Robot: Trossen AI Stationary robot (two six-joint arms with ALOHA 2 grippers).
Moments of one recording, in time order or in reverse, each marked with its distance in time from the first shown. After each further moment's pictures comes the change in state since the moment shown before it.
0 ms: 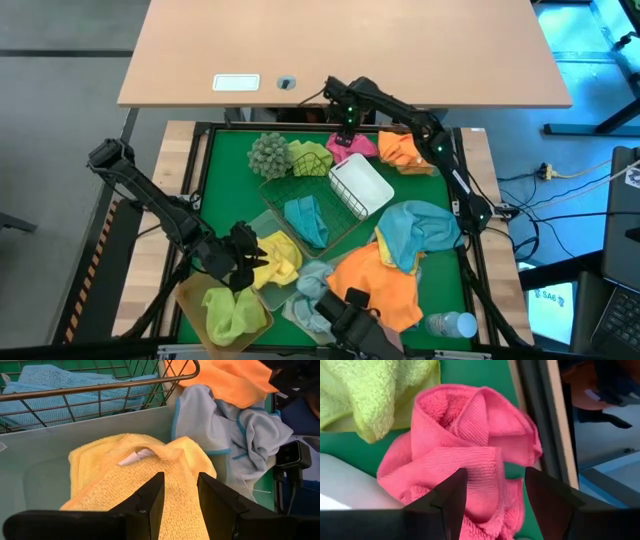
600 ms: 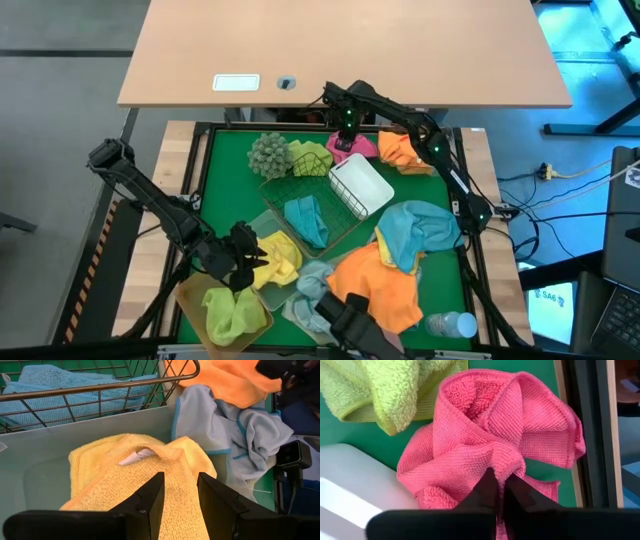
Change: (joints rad) left arm 0.000 0.000 0.000 0.000 -0.001 0.000; right arm 0.001 0.031 0.000 -0.046 -0.080 0.001
